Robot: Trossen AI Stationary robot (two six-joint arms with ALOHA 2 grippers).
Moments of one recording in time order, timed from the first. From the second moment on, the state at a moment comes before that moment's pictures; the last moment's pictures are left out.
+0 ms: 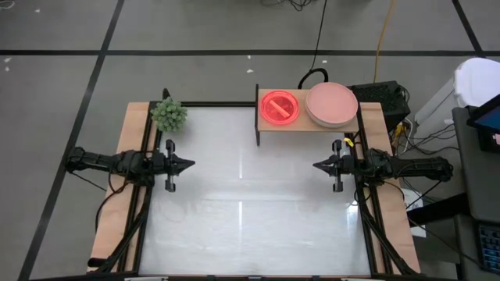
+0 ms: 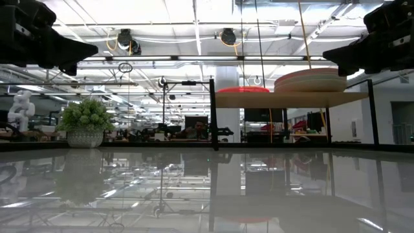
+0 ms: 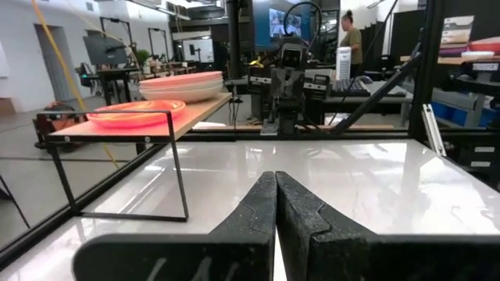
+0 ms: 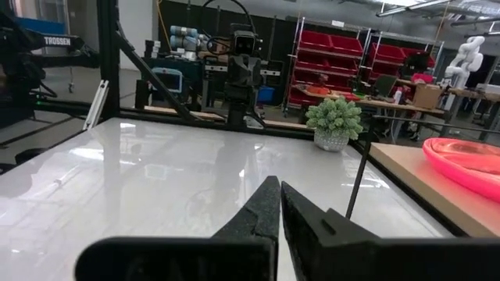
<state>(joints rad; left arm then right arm) -0.18 0.00 0.01 0.05 -0.26 0.07 0.05 0.00 0.02 -0.05 0.10 -0.13</state>
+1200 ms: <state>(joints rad) -0.10 0.01 0.01 0.09 -0.22 -0.04 0.05 0.01 0.02 0.13 0.08 -0.07</state>
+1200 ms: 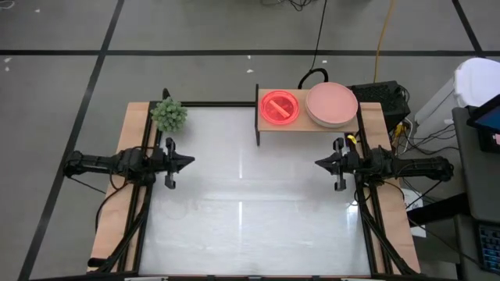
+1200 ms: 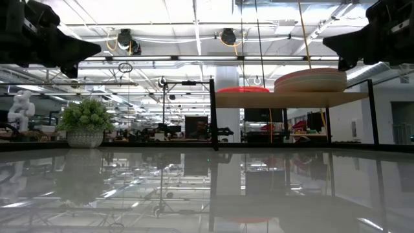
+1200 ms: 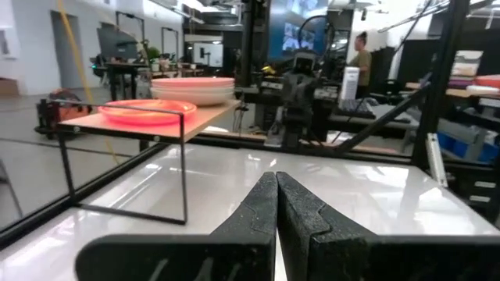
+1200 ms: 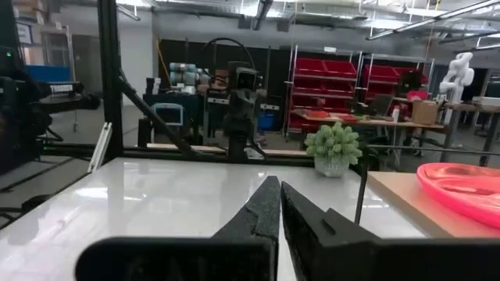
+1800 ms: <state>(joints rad) -0.10 0.01 0.01 0.03 -0.12 -0.03 0.05 0.01 0.02 0.13 0.08 -0.07</state>
